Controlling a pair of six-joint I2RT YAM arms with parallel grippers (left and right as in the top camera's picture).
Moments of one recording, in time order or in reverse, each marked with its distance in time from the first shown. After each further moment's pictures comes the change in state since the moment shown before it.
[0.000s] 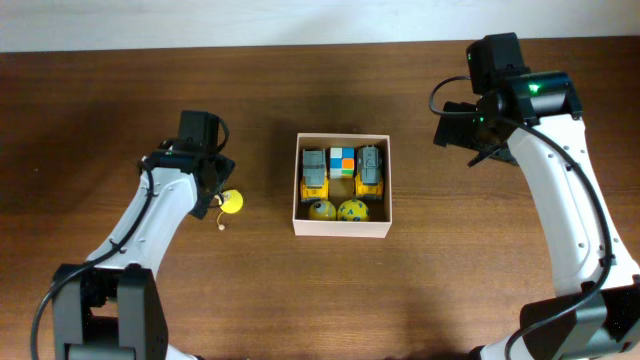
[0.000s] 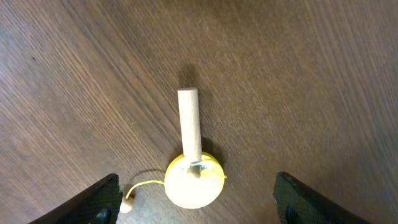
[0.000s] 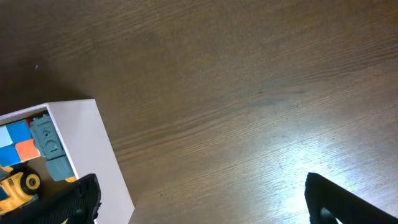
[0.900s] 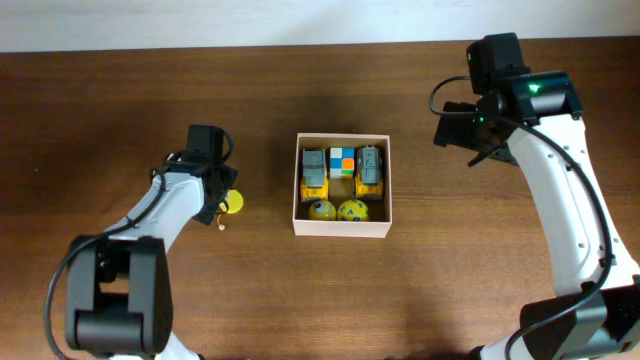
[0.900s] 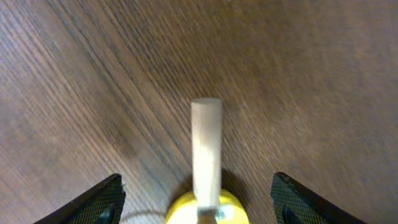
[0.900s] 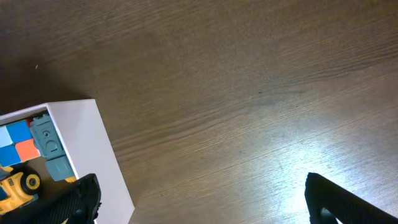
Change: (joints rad) left arm 0.017 0.110 -0.090 0.177 0.010 -0.029; right arm 0.000 0.000 0.000 0.000 0.000 -0.001
